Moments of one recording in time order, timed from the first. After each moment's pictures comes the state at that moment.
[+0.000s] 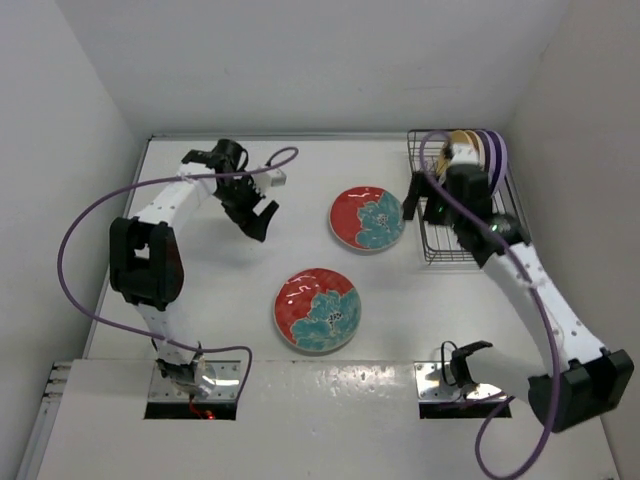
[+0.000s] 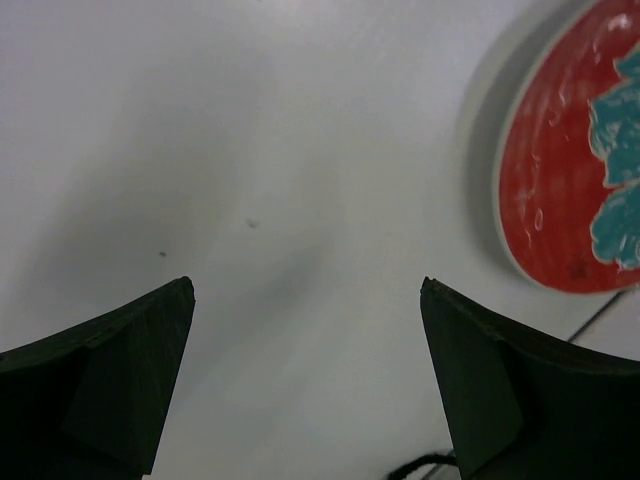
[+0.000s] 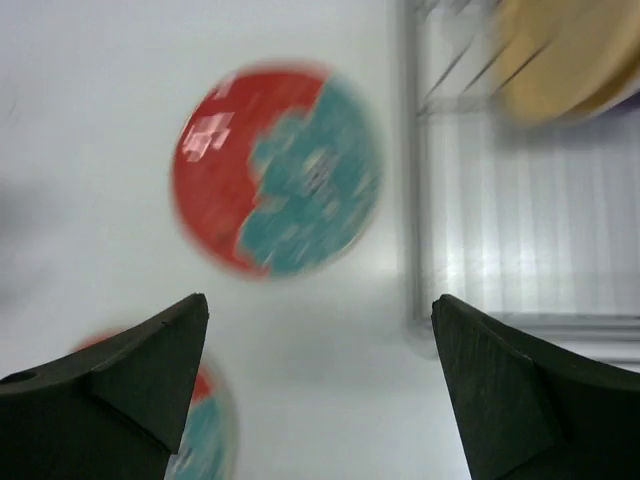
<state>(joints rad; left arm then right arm) -0.17 1.82 1.58 -1.00 0.41 0.61 0.27 1.19 1.17 -0.57 0.21 0.25</state>
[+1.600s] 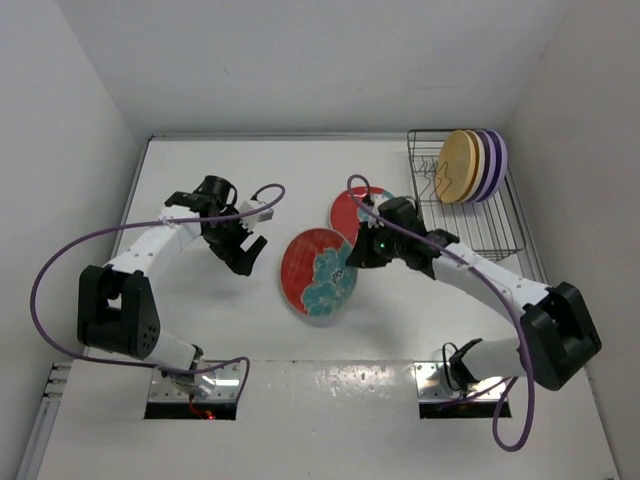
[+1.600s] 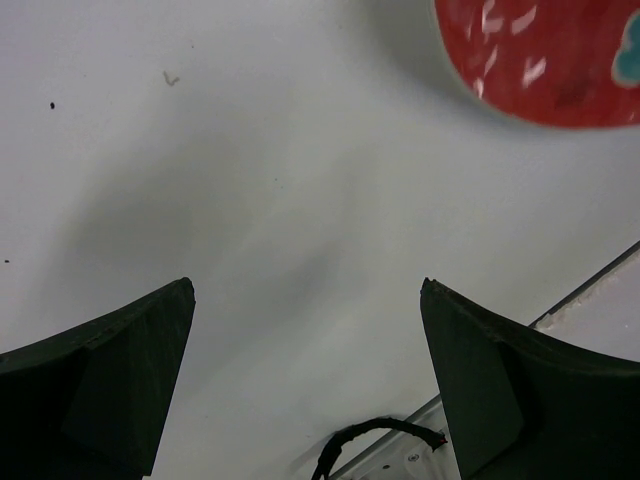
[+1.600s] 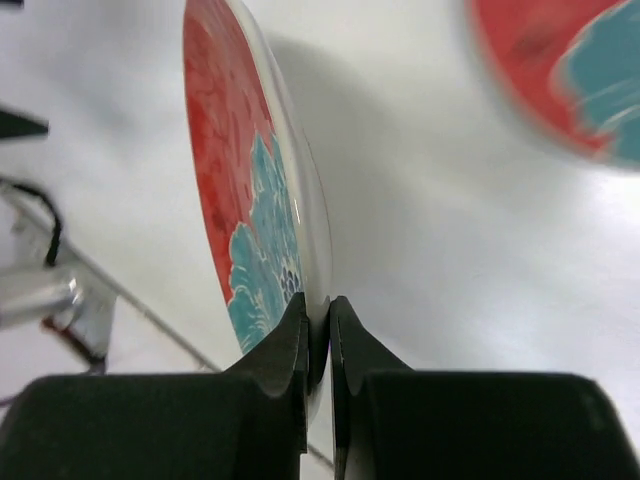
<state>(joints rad) -0.19 1.46 1.10 -0.90 0.29 0.55 0.60 1.34 0.76 -0.21 -0.30 0.51</state>
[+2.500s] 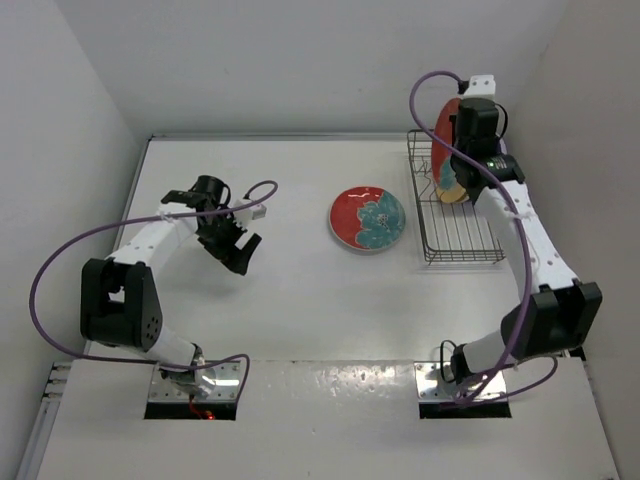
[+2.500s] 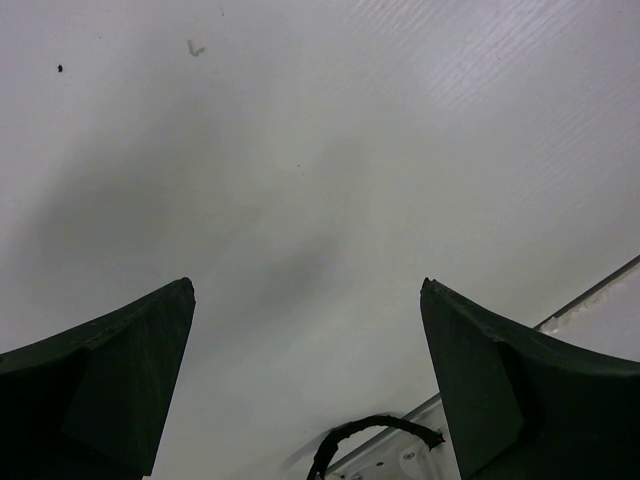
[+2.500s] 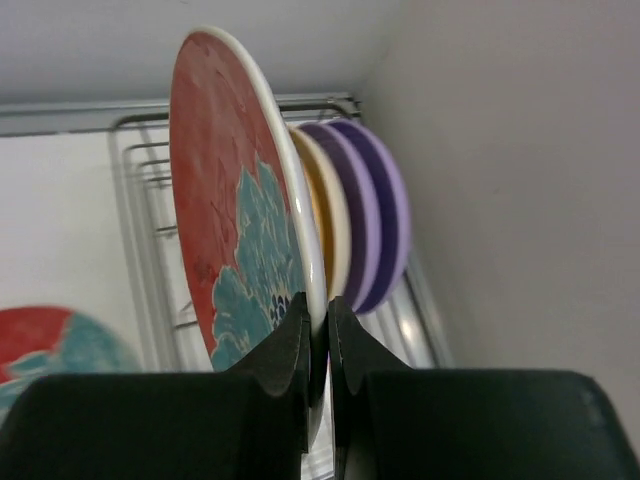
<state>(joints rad) -0.13 1.50 1.10 -0.90 0.29 0.54 0.16 1.46 1.46 -0.38 0.53 -0.08</state>
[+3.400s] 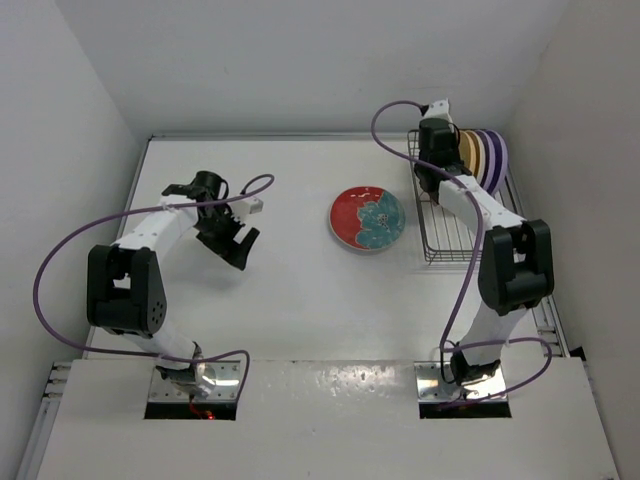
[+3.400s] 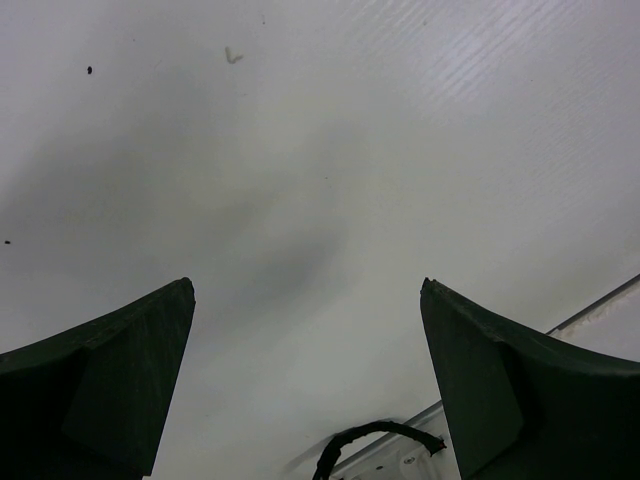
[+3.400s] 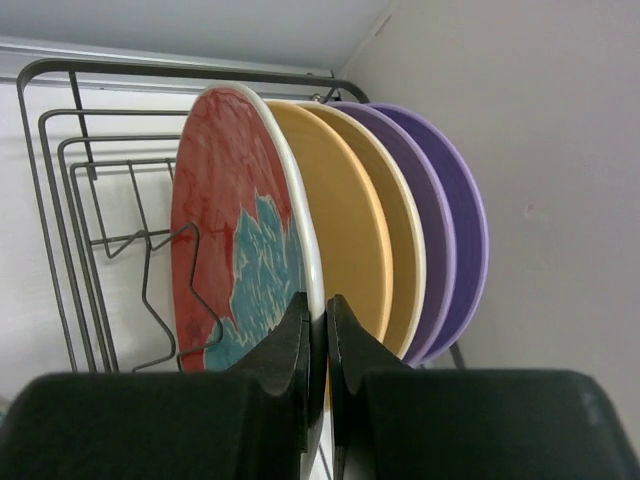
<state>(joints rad) -0.10 1.59 1.16 -0.90 0.29 0.53 0.19 1.78 1.32 0.05 0.73 -0.31</state>
